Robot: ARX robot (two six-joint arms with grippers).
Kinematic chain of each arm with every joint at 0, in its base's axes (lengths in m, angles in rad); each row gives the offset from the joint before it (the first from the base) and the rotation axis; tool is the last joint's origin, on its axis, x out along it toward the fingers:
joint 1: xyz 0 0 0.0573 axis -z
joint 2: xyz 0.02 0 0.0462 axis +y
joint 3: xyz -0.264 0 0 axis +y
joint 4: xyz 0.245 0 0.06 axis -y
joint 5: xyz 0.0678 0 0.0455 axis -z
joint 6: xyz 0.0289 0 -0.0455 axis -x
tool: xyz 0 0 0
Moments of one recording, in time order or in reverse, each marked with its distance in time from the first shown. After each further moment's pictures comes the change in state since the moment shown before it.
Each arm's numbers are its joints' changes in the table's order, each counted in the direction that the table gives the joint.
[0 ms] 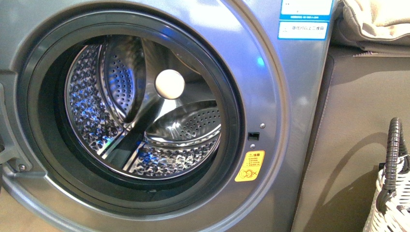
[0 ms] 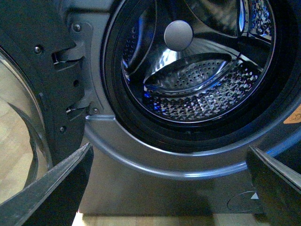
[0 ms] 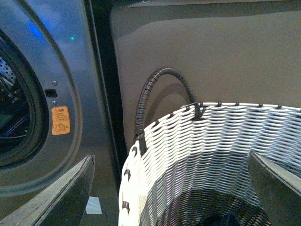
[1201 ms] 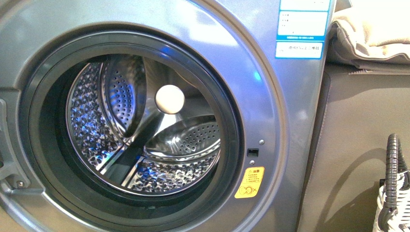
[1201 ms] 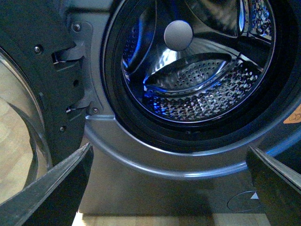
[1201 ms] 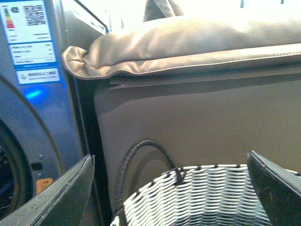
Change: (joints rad) left arm 0.000 0.000 0.000 0.000 0.000 0.000; right arm 0.282 0.303 0.012 0.557 -0.218 -0.101
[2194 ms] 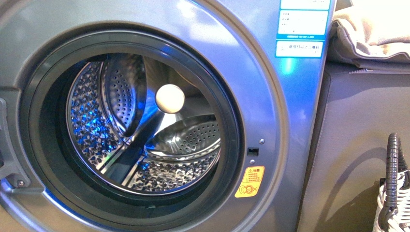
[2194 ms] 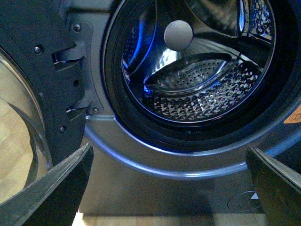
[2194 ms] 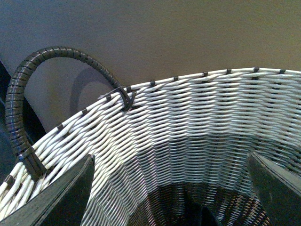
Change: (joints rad) left arm 0.000 0.000 0.000 0.000 0.000 0.000; right arm 0.213 1.146 -0.010 0.841 -0.126 -0.035
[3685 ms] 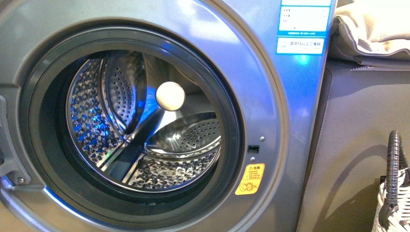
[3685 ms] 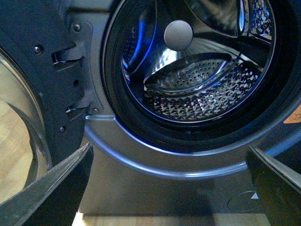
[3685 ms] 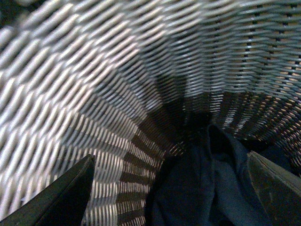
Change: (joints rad) left arm 0.000 0.000 0.000 0.000 0.000 0.000; right arm -0.106 0.256 -0.385 -0.660 0.146 -0.147
